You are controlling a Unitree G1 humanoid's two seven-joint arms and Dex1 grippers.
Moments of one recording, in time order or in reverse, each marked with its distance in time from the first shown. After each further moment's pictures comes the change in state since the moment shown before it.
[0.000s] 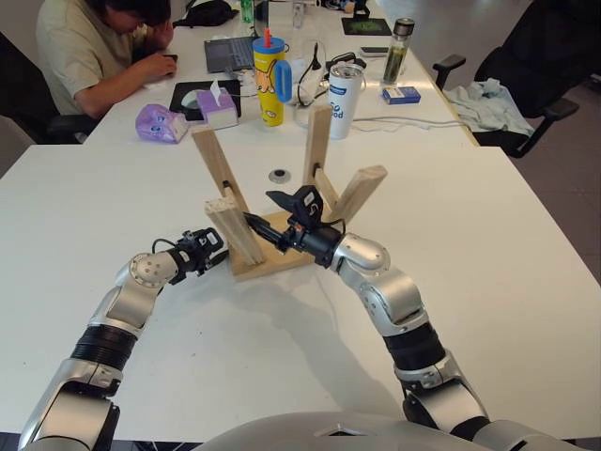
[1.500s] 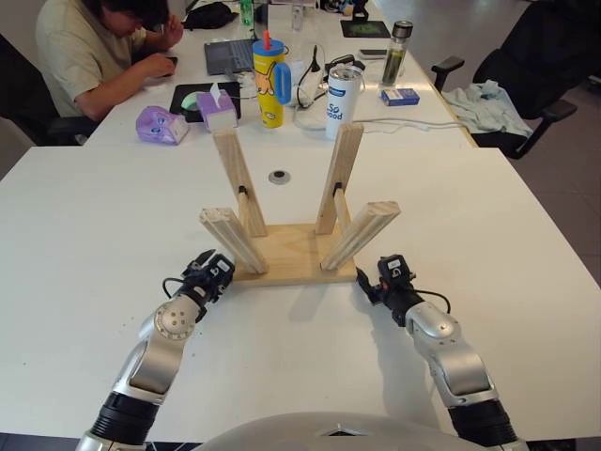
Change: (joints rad) left arm 0.362 -0.152 0.024 -0.526 0.146 0.344 0.247; right arm 0.484 -0.251 -0.197 -0.127 -0.187 0.081 -0.276
